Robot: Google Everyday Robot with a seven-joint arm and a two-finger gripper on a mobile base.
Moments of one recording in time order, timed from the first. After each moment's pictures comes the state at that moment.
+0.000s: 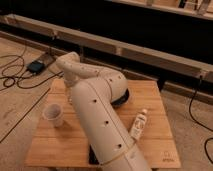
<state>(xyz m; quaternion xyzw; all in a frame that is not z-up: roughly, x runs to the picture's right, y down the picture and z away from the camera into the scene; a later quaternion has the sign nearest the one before) -0.210 0.030 0.971 -0.30 0.20 0.60 0.72</state>
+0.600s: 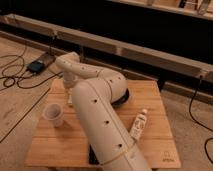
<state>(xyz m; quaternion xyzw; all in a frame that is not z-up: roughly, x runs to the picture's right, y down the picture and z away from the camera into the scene) -0.214 0.039 0.960 -0.33 0.20 0.58 0.72</state>
